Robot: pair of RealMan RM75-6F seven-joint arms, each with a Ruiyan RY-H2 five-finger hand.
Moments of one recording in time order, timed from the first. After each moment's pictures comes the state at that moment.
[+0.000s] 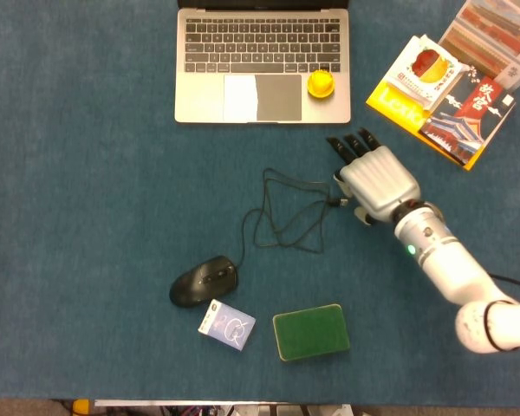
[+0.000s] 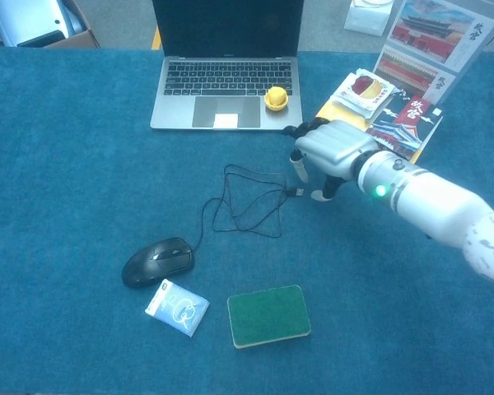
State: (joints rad) left arm -0.07 -1.20 -0.02 -1.37 1.47 1.43 -0.20; right arm 0.84 -1.60 0.07 -1.66 -0.73 0.96 -0.91
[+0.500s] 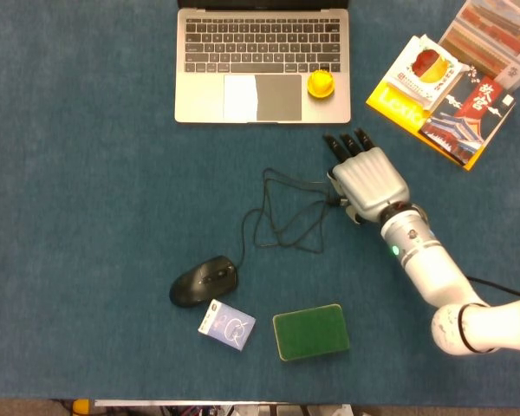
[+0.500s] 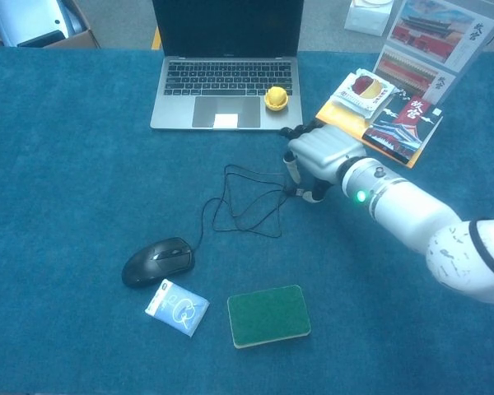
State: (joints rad) left arm -0.06 -1.20 -0.02 -1.34 1.47 1.43 -0.23; right arm 0.86 -1.70 0.07 -1.60 -0.66 1.05 -0.92
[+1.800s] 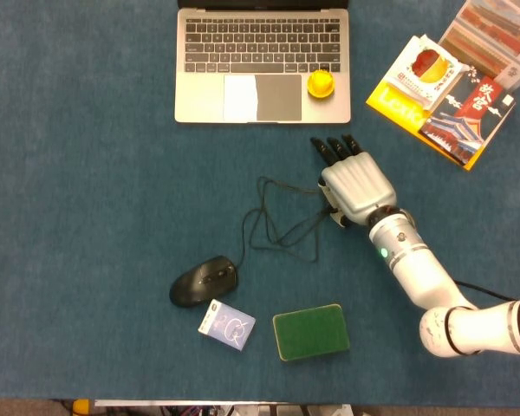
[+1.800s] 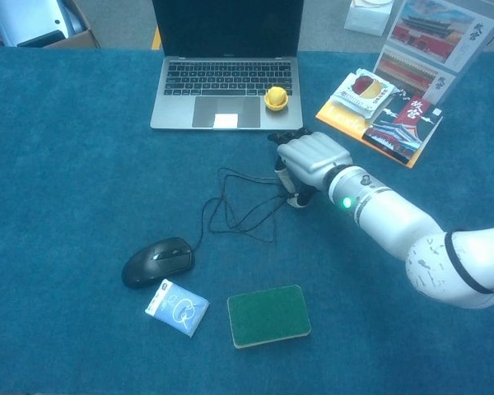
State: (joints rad) left arm -0.05 -1.22 -0.01 -1.32 1.48 1.44 -0.26; right arm 0.86 -1.77 0.07 -1.52 -0.71 1.04 -0.82
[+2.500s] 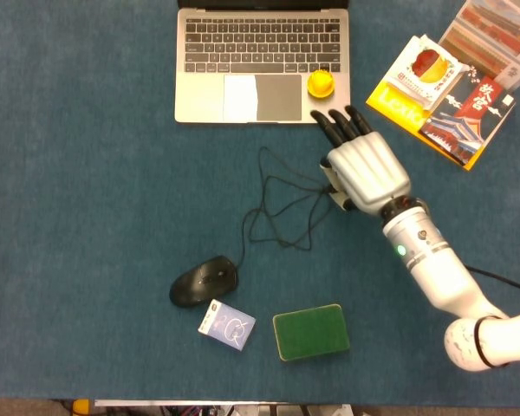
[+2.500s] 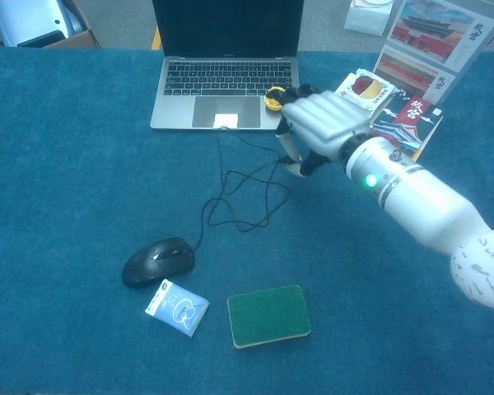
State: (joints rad) left arm -0.07 -1.21 -0.02 -1.34 1.47 1.43 -0.23; right arm 0.82 -1.64 0.11 -1.72 -0.89 1.15 -0.79
